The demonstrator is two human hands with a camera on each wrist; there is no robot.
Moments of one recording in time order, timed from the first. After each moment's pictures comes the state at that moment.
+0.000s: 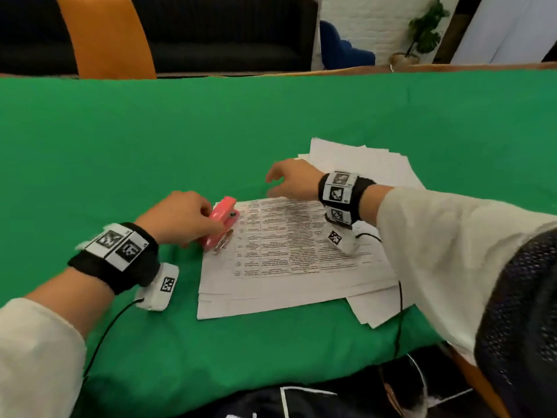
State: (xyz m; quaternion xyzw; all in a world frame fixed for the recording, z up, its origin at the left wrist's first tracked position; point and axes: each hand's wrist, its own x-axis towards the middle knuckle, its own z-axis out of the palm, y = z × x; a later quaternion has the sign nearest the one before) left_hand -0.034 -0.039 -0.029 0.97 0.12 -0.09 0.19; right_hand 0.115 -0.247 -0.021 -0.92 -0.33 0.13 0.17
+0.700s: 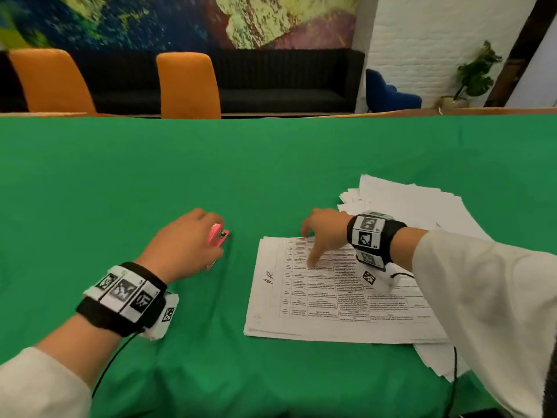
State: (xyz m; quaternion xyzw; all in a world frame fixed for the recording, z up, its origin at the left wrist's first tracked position) left_hand -0.121 0.022 -0.021 0.99 0.13 0.04 0.04; right_hand 0.074 -0.210 -0.026 -0.91 -0.37 0.18 -0.07
